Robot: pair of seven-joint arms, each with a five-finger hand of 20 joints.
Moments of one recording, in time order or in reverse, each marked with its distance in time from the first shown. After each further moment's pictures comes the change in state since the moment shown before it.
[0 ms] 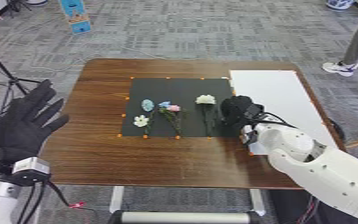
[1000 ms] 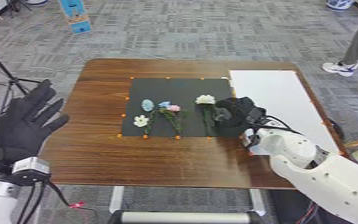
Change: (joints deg) left arm -0.1 0.0 0.0 0.0 0.0 0.0 -0.1; right arm -5.5 0.4 5.2 -2.4 -3.9 0.2 -0.4
